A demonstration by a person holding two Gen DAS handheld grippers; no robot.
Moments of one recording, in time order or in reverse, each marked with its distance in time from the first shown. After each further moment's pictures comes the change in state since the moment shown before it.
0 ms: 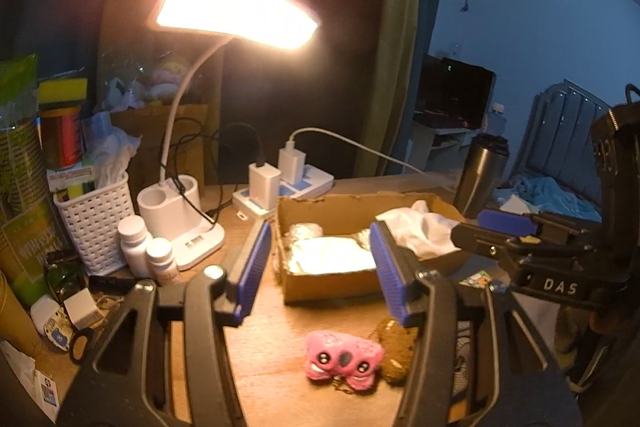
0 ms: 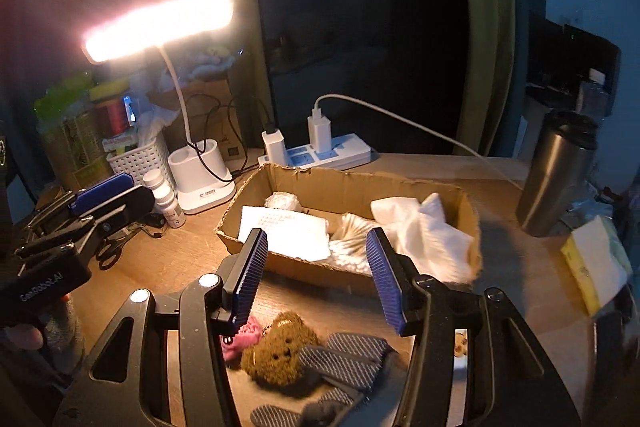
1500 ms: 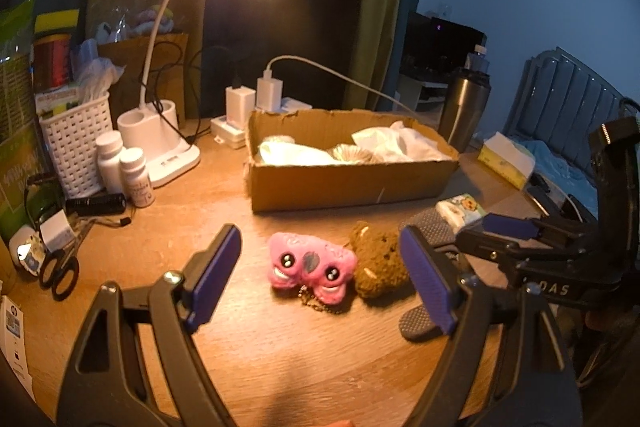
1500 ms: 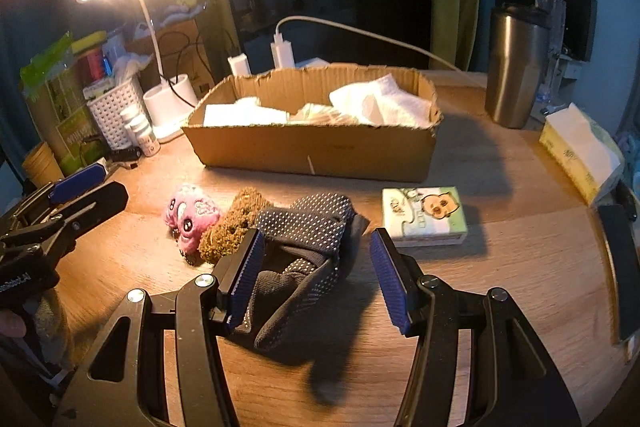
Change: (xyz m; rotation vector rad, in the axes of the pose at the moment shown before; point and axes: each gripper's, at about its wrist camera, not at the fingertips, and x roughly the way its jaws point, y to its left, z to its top) left arm -0.003 -0.019 -0.070 0.010 0.149 -0.027; right arm -0.023 -0.026 -0.098 0.096 0.113 -0.057
